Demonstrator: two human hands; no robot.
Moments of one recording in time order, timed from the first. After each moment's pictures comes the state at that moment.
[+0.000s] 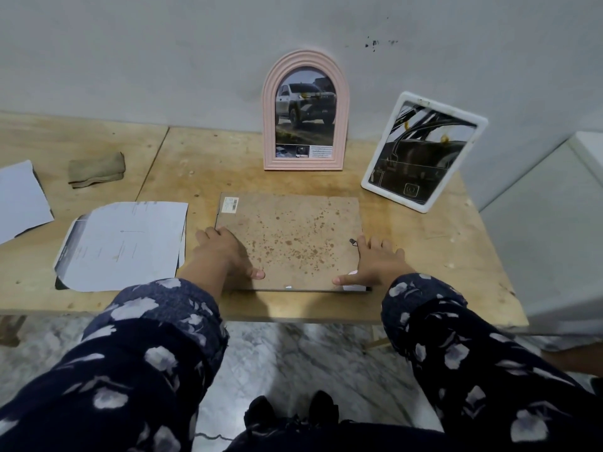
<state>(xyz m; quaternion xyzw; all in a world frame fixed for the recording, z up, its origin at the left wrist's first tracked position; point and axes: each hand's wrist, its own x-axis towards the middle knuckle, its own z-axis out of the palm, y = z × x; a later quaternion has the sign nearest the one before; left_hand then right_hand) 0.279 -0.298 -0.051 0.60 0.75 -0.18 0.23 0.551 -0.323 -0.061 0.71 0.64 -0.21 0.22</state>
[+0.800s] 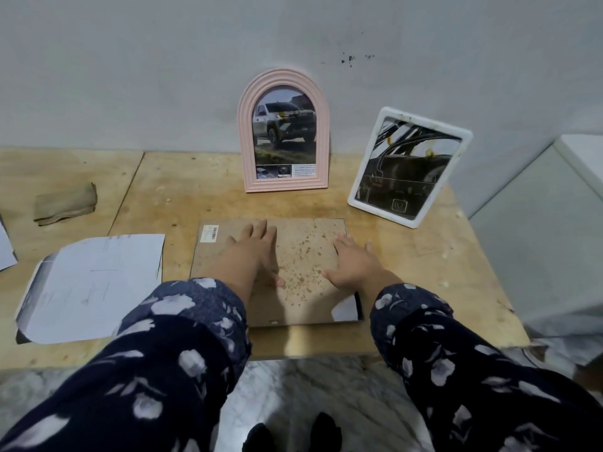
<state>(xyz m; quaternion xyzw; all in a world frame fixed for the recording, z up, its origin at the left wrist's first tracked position) 0.343 -0.235 -0.053 0.76 0.58 -0.22 0.21 0.548 -0.278 -0.067 0.68 0.69 -0.22 0.13</state>
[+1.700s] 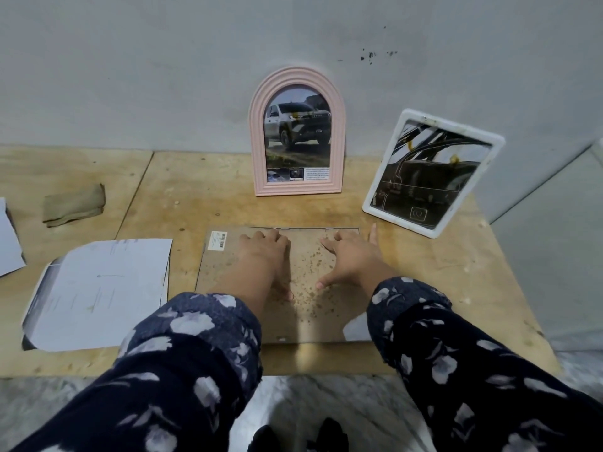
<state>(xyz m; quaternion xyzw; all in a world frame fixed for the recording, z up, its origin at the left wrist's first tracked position) 0.356 -0.223 -0.053 0.77 0.57 -0.27 0.09 0.531 -0.239 -0.064 0.64 0.74 -0.15 0.16</state>
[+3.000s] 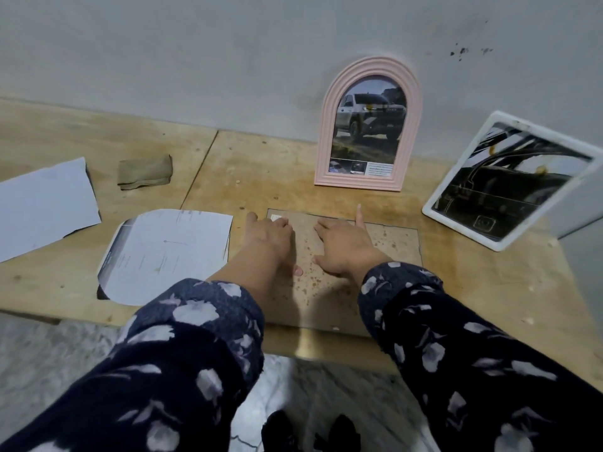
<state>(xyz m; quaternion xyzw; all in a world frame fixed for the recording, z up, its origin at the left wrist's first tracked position) 0.266 -0.230 -0.052 0.75 0.60 -0.27 0.05 0.415 -0.225 -0.060 0.54 0.82 -0.08 0.19</state>
